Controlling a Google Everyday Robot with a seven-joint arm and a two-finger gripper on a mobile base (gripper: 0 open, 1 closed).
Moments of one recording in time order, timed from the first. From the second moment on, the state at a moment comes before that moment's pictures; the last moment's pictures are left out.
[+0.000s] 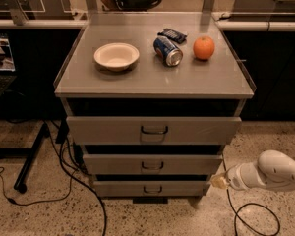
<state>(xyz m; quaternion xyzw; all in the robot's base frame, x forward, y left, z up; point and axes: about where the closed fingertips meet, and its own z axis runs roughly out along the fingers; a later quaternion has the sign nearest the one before) 0.528 -0.286 0.428 -0.29 0.91 0.19 0.23</state>
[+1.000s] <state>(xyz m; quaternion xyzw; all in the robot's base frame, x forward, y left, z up) 0.513 -0.277 0.427 -0.30 0.91 0.21 0.21</state>
